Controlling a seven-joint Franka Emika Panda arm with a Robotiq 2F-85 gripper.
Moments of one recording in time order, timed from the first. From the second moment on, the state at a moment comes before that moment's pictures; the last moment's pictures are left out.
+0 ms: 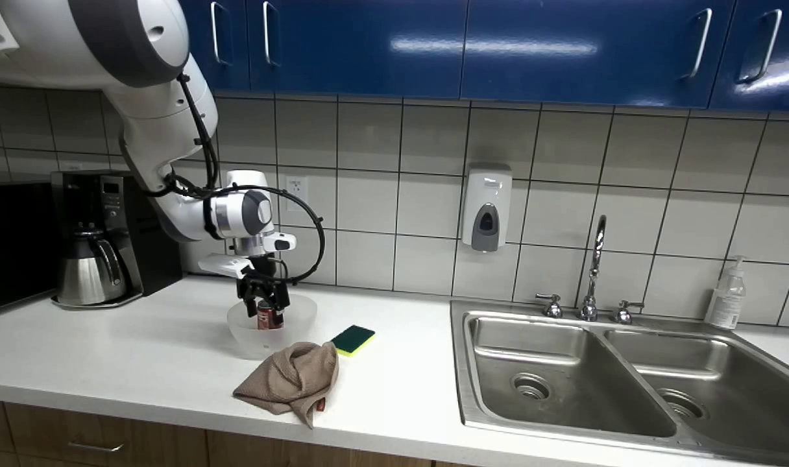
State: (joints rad) arm 0.19 0.63 -0.06 -1.74 -0.09 2.38 0.56
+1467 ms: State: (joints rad) arm 0.19 0.64 -0.06 -1.74 -0.09 2.40 0.56
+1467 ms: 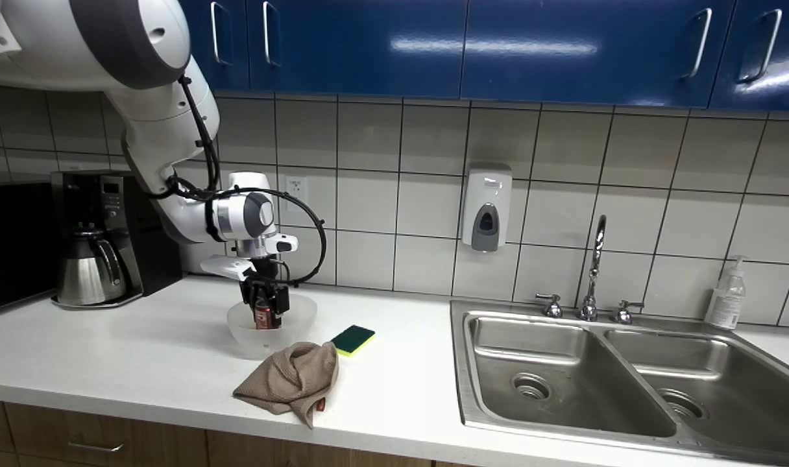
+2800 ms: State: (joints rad) arm 0.21 0.56 -0.08 -1.72 -0.04 2.34 0.68
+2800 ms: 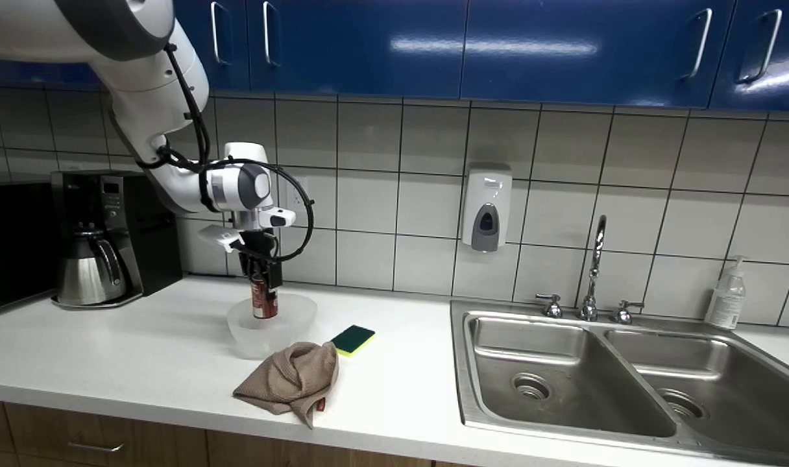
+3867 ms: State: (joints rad) arm 0.24 0.39 -0.11 -1.75 -0.26 2.16 0.99
